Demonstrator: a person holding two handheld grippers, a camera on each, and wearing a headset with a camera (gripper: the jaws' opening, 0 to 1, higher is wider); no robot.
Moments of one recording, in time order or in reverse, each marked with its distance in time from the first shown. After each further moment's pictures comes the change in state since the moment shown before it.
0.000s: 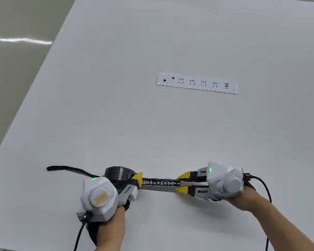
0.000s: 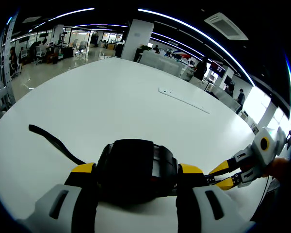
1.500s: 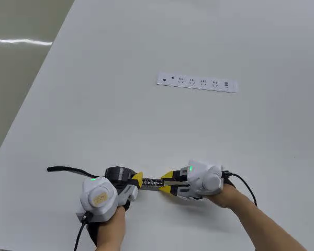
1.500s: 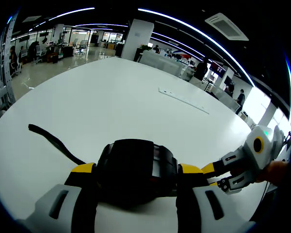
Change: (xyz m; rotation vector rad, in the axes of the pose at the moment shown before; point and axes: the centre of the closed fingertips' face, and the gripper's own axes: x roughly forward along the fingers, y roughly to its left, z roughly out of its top) left arm 0.000 0.001 0.000 -0.005 0.004 -0.003; right arm 0.042 0.009 0.023 0.010 -0.032 0.030
